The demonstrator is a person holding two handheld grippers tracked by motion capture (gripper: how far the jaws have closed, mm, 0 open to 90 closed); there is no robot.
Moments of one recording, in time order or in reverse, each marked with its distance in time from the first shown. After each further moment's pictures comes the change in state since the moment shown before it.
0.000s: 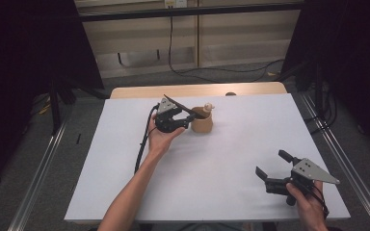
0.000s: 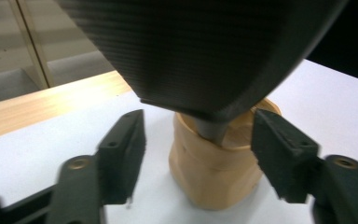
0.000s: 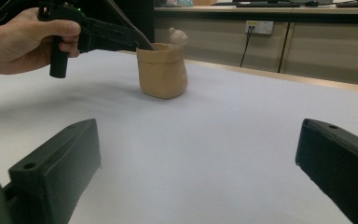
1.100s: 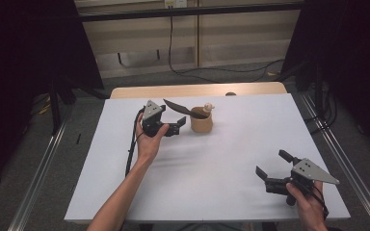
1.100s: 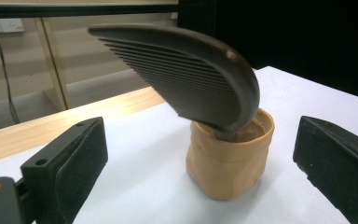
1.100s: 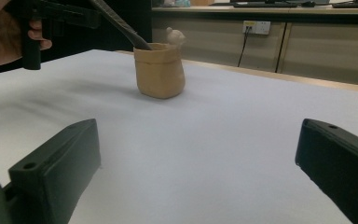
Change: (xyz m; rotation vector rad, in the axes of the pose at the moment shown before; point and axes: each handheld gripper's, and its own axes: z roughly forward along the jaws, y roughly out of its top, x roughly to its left) left arm 0.004 -0.001 -0.045 -0.100 0.025 0.018; right arm 0.000 -0.001 0.000 -0.001 -0.011 -0.002
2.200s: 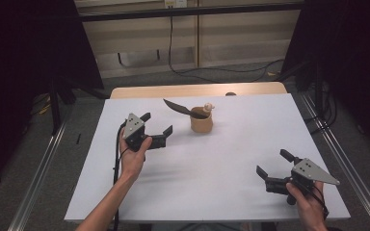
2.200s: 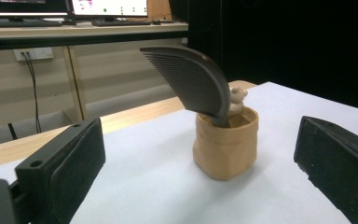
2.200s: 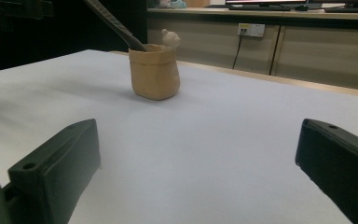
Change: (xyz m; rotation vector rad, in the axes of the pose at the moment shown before) left arm -0.007 -0.014 -0.064 -0.111 0.047 0.033; right arm 0.000 0.001 0.000 -0.005 -0.021 -0.012
